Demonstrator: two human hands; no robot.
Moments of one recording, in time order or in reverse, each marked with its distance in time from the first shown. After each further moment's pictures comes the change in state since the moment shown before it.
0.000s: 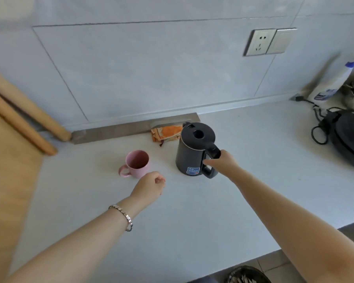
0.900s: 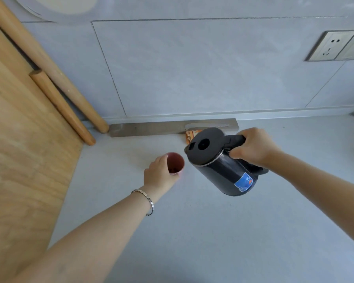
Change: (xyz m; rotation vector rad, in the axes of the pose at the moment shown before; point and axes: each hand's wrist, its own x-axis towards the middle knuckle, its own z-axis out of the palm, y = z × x) left_hand 0.046 -0.032 -0.055 0.337 0.317 -0.030; right_hand -0.011 -0.102 0.000 -0.401 0.006 -0.451
